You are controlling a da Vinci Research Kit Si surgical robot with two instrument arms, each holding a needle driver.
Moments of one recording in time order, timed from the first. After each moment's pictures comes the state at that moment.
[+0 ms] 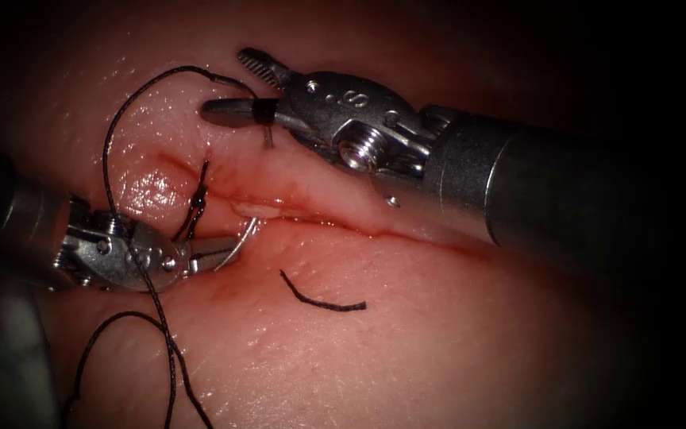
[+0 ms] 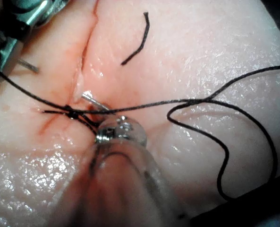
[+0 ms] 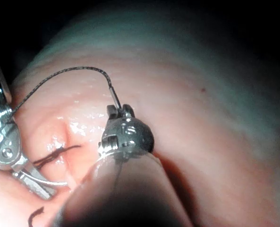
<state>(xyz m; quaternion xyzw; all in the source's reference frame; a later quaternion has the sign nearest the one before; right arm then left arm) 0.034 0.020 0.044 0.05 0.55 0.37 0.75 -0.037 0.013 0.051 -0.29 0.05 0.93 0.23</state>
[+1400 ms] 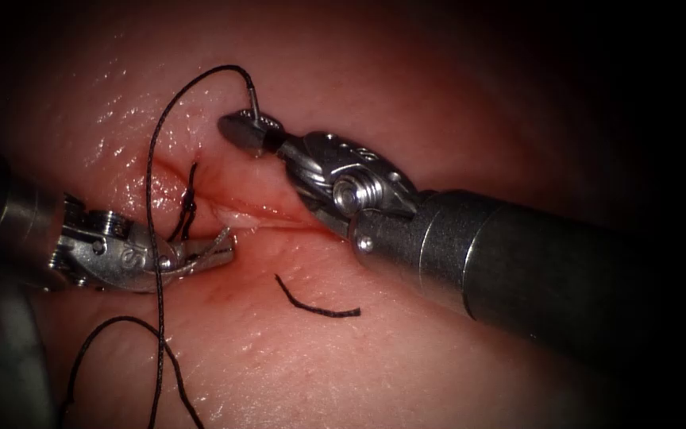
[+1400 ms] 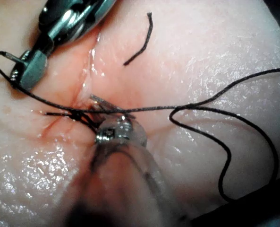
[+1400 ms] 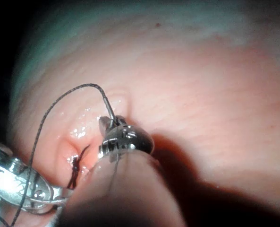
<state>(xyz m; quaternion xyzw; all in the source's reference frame) 0.036 0.012 0.047 0.31 0.48 0.60 0.56 -0.037 0.013 0.052 -0.29 0.04 0.93 0.23</state>
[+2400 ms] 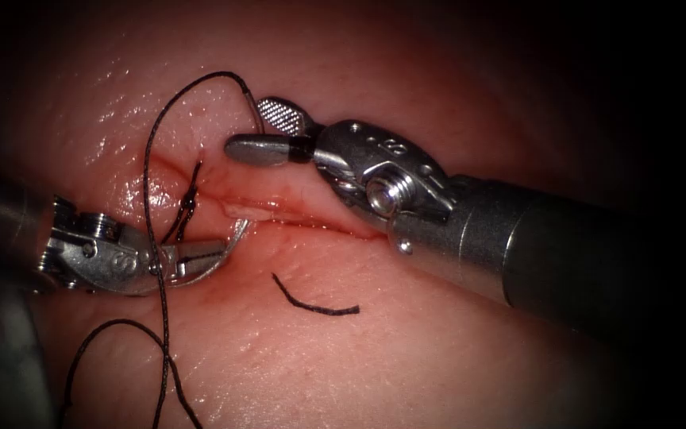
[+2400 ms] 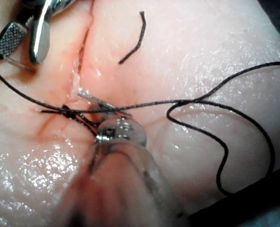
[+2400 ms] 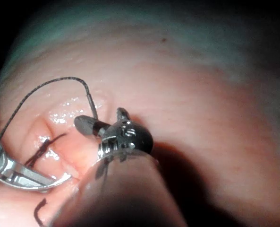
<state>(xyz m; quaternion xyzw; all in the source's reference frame) 0.029 0.019 0.048 0.14 0.56 0.43 0.69 -0.037 0.012 0.050 -0.29 0.05 0.93 0.21</state>
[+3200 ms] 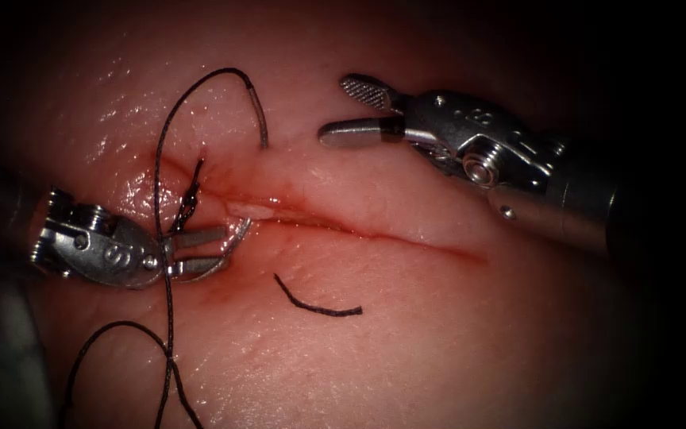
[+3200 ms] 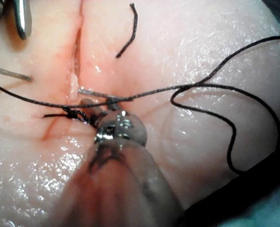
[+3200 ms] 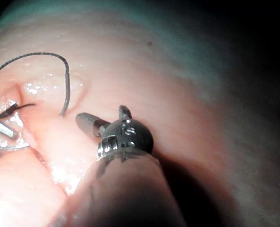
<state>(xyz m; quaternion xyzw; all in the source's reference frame) 0.024 0.021 0.048 0.08 0.57 0.33 0.74 -0.037 0.013 0.050 -0.38 0.04 0.91 0.14</state>
